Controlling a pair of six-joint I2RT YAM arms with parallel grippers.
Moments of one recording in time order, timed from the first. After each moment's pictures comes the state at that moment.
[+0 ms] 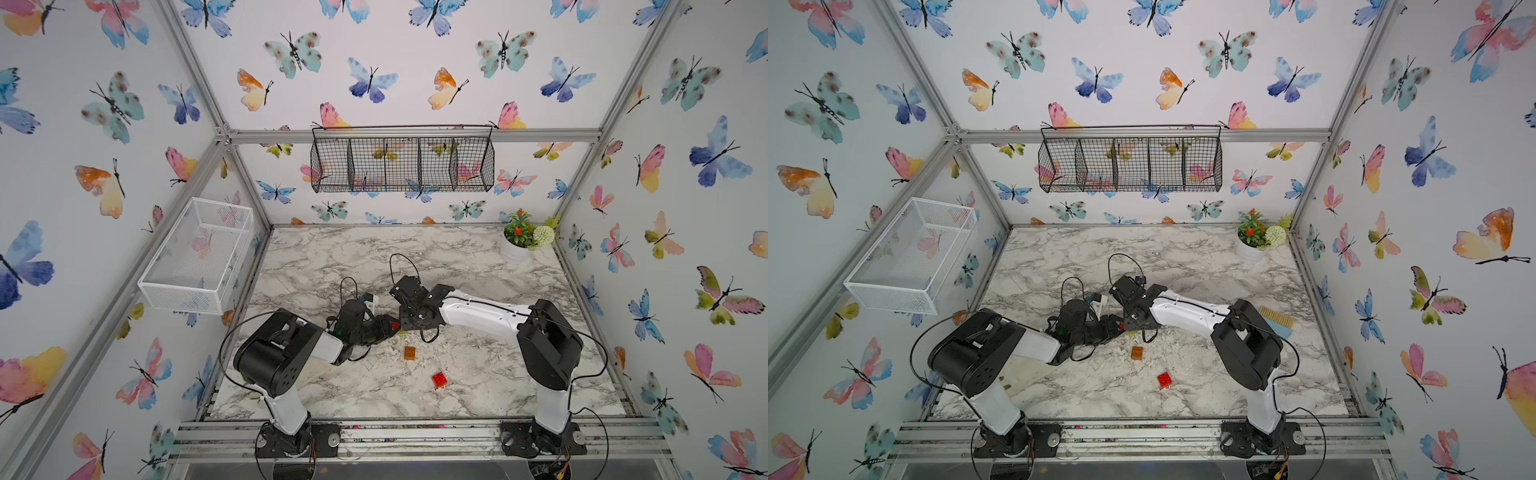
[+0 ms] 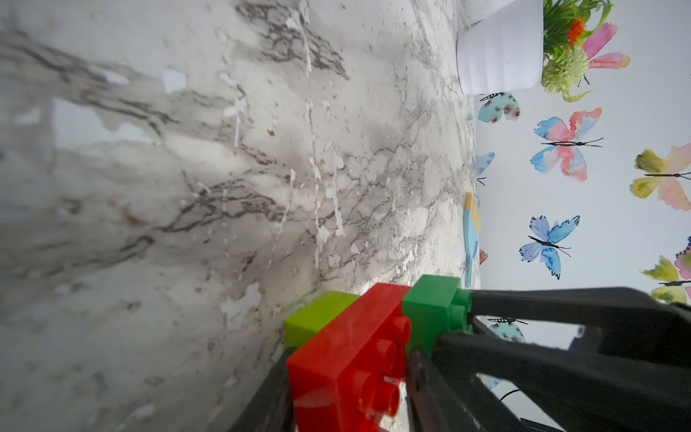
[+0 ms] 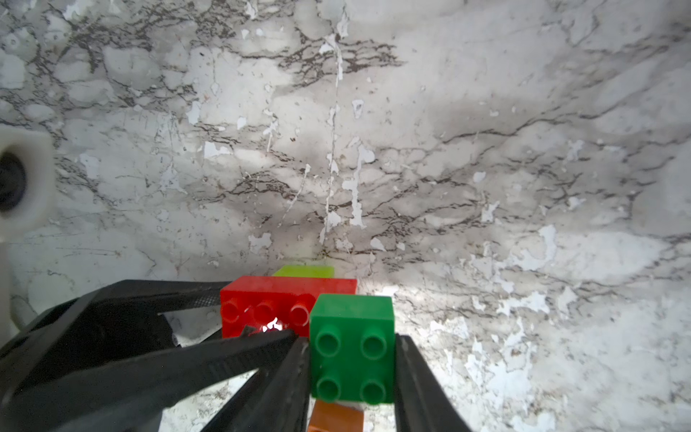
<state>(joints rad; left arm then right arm) -0.52 1.74 0.47 0.66 0.51 -0.92 0.94 1.93 1.40 -0.68 0.17 0.75</state>
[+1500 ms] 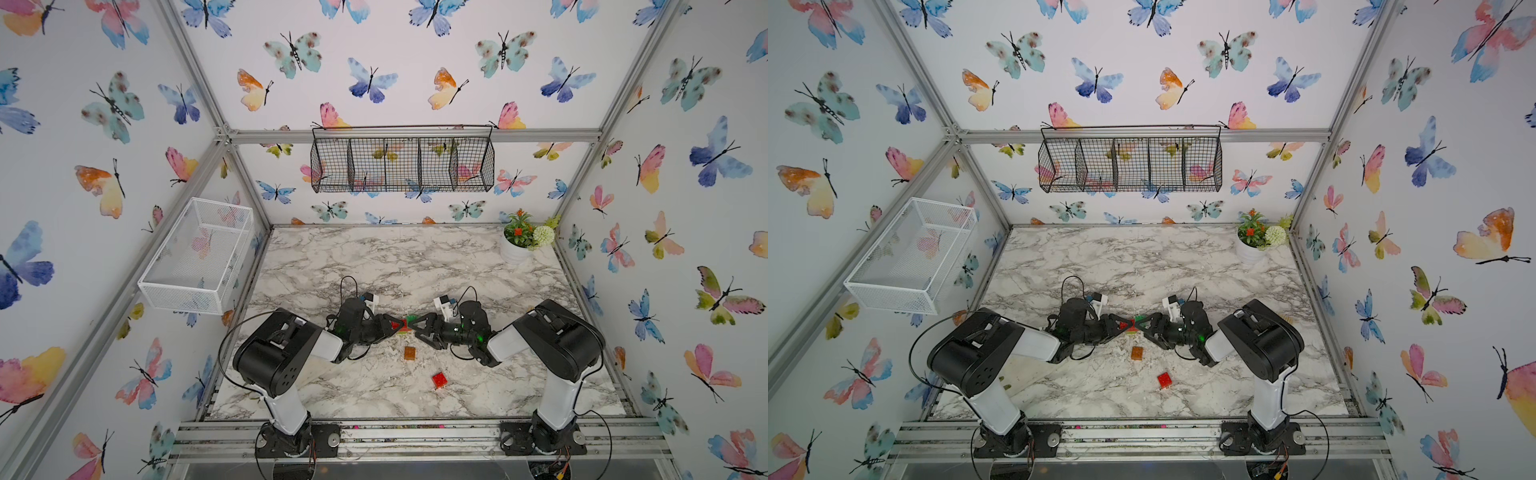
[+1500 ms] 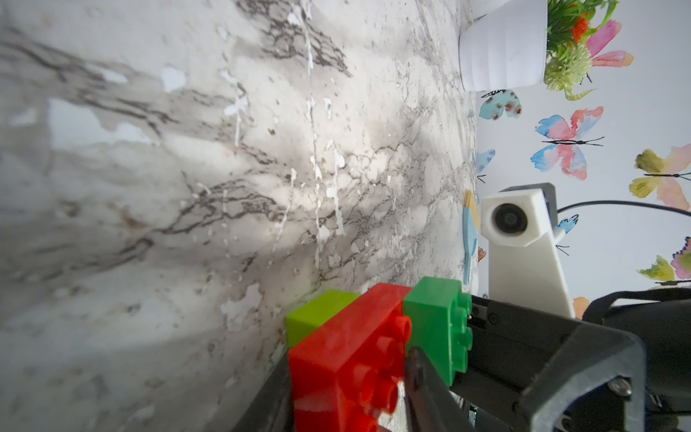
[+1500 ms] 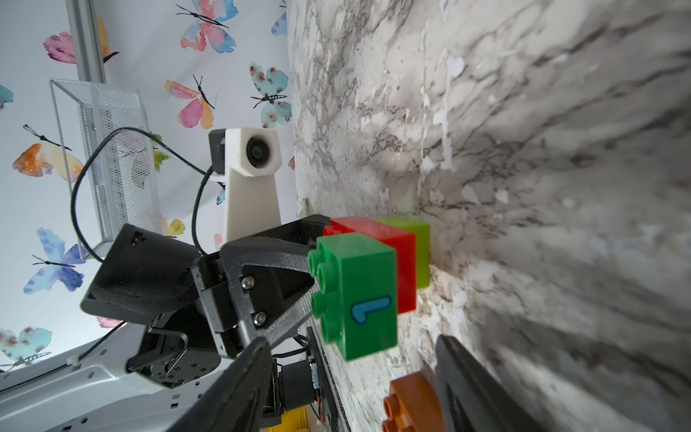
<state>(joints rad) -0.51 1.74 0.49 0.63 0.53 -0.92 0.64 1.88 0.52 0.99 -0.67 1.23</state>
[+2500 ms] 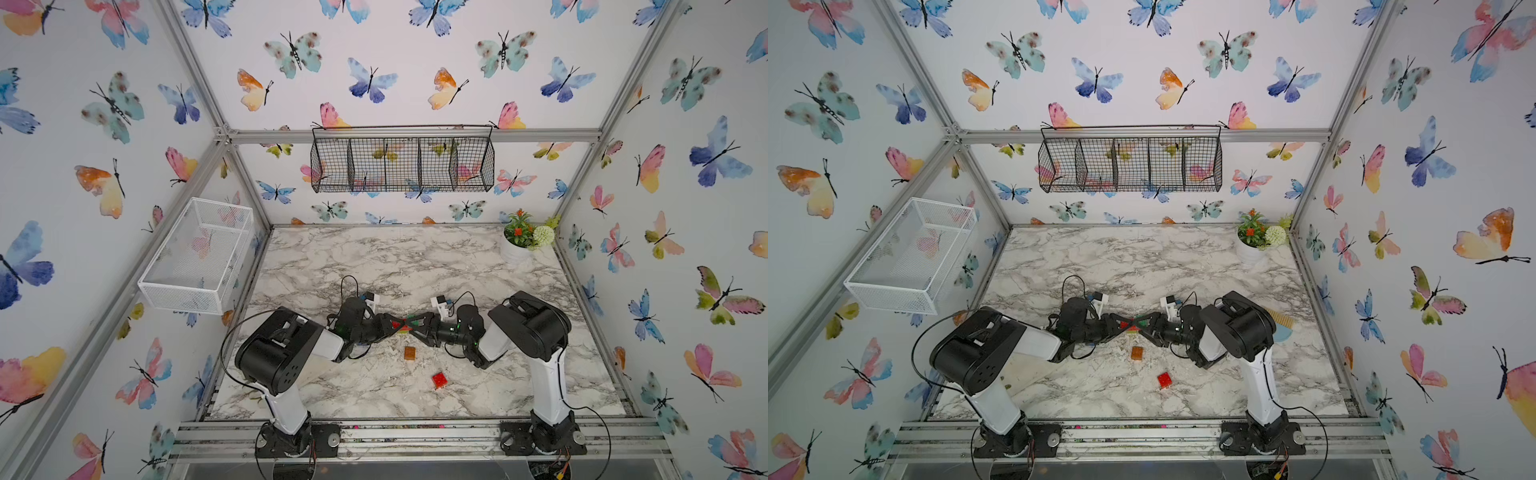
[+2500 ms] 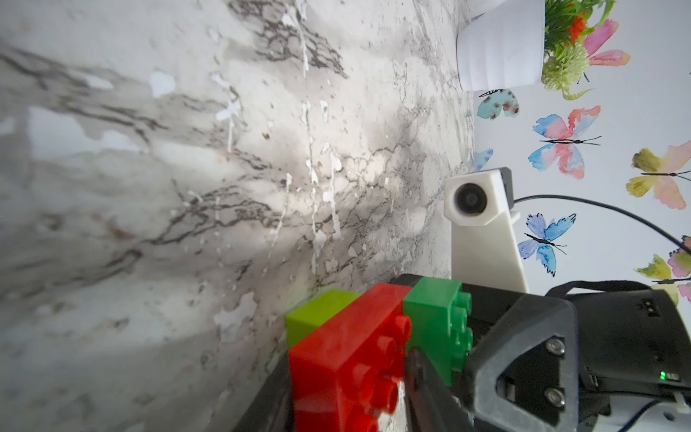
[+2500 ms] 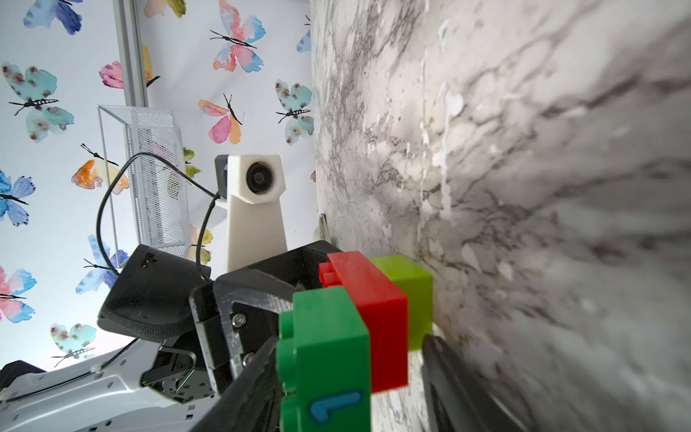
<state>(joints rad) -0.51 1.75 0.50 0.64 0.54 -0.92 0.64 2.10 0.56 1.29 -0.68 1.33</state>
